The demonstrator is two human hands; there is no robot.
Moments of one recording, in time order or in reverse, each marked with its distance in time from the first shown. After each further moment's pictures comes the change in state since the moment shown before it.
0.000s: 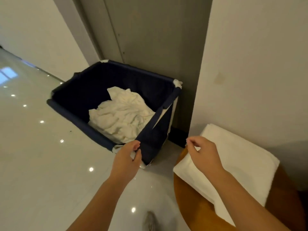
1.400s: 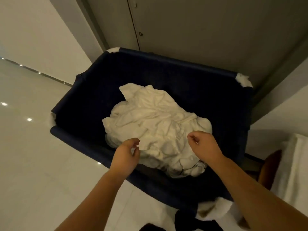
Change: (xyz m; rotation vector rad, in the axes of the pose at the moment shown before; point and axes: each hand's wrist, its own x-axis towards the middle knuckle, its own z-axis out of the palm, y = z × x) left_hand 0.373 -0.269 -0.152 0.108 -0.253 -0.001; right_hand 0.285 -0.128 0.332 -0.097 -0.122 0.190
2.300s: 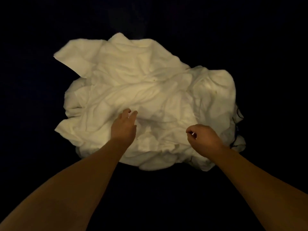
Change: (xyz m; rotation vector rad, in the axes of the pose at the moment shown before) left_hand 0.327 -0.257 0.164 0.473 -0.423 0.456; right_hand 0.166 0.079 0.252 -0.182 -0.113 0.457
